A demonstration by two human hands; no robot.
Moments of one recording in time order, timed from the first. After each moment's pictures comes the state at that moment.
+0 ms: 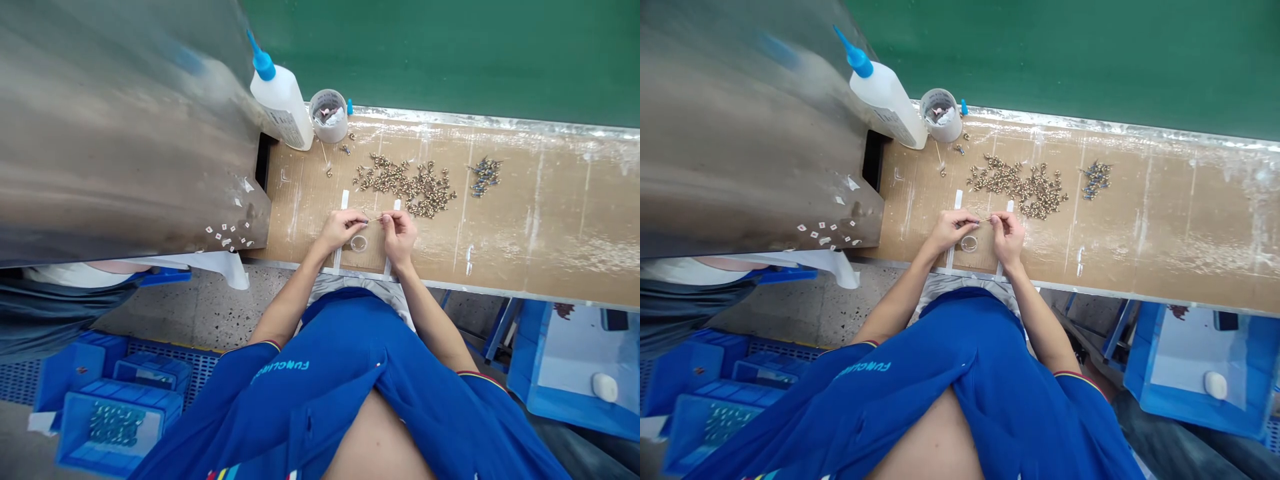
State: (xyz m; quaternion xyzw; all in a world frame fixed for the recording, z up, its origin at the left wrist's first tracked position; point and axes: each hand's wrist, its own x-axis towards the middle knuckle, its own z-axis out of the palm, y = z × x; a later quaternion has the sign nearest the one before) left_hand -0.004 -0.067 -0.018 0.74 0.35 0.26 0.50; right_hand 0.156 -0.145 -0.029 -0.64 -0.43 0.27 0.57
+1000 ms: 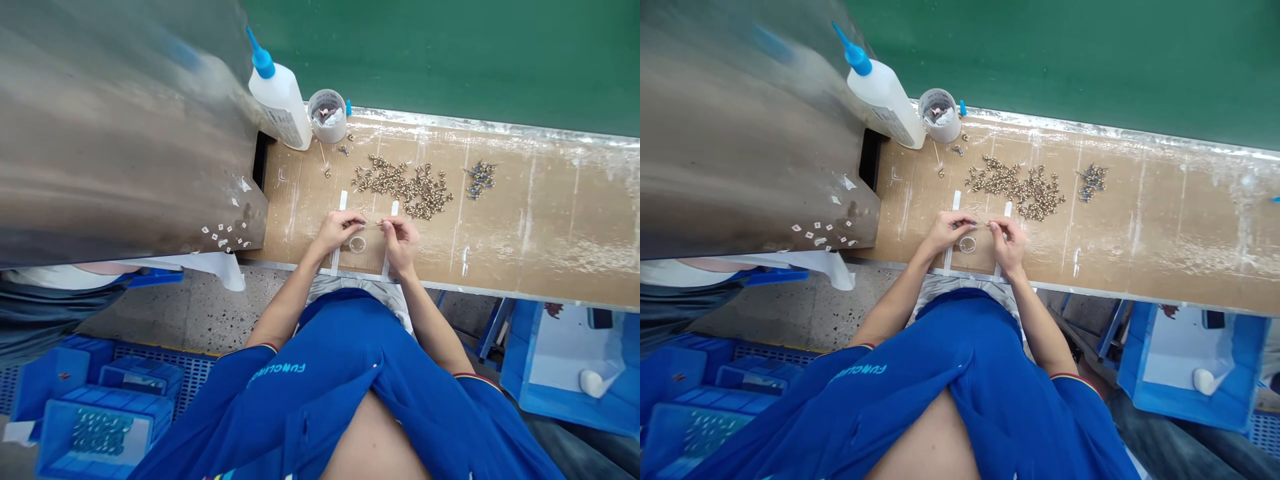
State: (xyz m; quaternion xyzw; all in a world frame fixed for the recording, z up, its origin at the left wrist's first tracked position) left_hand -0.006 -0.067 -0.025 0.72 0.35 0.28 0.53; right_hand 0.161 -0.157 -0.015 -0.60 -0.48 0.25 0.58
